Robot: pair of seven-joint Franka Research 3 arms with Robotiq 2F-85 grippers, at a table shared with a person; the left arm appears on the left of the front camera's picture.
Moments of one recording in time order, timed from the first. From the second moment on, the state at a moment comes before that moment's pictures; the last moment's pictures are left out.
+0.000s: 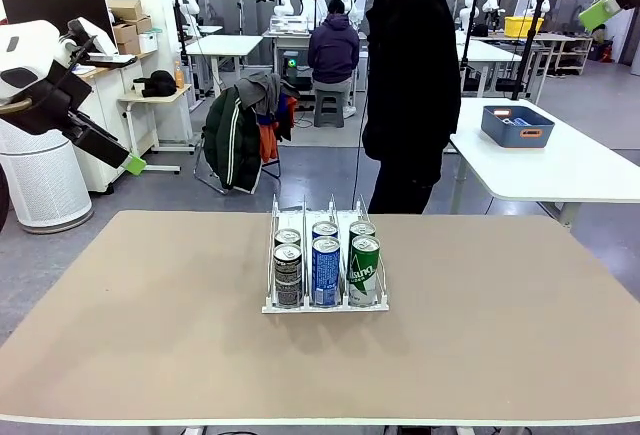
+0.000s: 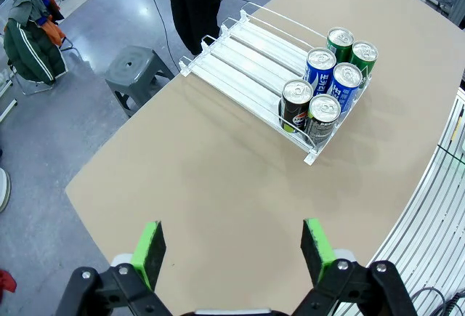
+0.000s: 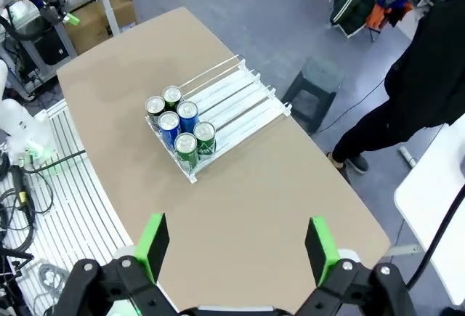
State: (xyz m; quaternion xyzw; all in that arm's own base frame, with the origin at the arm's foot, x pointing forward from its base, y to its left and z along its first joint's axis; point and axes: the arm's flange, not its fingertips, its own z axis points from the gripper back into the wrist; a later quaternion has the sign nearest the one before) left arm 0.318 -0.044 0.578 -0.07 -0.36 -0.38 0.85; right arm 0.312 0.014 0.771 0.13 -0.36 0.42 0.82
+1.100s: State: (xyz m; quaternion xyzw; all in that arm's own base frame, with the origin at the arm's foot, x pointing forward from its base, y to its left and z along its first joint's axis) left arm 0.313 -0.041 0.584 -0.08 -0.35 -0.39 0.85; right arm 0.322 0.013 0.770 0.14 -0.35 0.42 0.83
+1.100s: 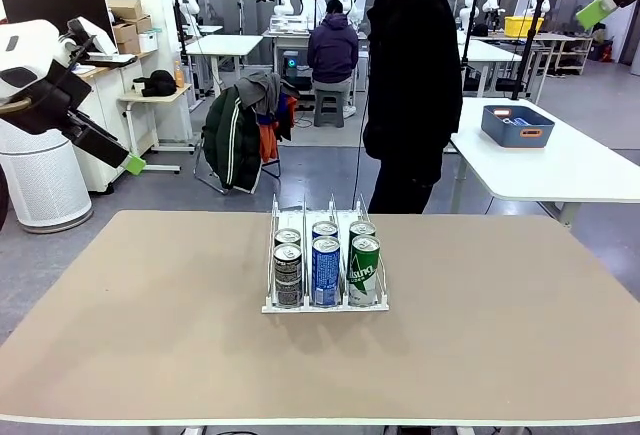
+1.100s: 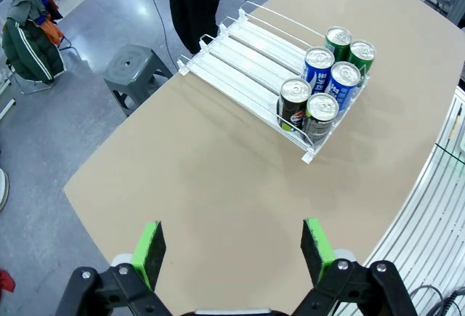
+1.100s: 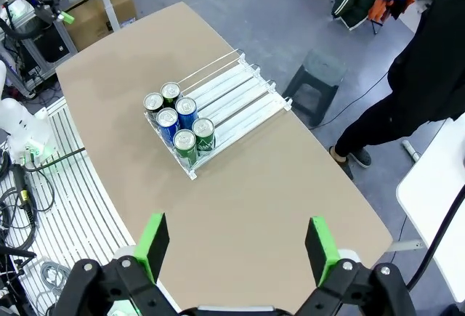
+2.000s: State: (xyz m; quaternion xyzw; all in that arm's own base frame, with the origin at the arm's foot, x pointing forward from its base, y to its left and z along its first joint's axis) left arm 0.261 -0.051 0.759 -0.12 -0.40 -0.38 0.82; right arm 0.322 0.013 0.771 0.14 -0.35 0.42 0.83
